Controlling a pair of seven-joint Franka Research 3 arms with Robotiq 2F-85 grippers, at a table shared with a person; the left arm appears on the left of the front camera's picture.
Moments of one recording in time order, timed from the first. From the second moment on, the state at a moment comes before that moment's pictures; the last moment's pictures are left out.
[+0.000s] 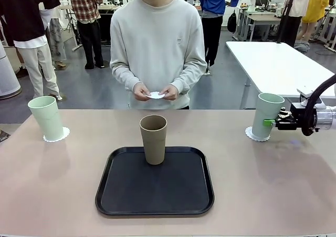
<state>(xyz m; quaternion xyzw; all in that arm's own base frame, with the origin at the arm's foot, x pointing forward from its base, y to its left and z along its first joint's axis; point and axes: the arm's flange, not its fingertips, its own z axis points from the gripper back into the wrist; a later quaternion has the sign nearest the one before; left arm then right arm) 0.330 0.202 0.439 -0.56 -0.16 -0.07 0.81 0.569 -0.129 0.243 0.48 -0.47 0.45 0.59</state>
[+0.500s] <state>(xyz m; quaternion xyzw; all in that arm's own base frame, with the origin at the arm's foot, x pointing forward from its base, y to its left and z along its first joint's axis) 0.330 0.202 0.439 -0.56 -0.16 -0.07 0.81 0.589 -0.118 0.240 0.47 -0.47 0.46 0.59</state>
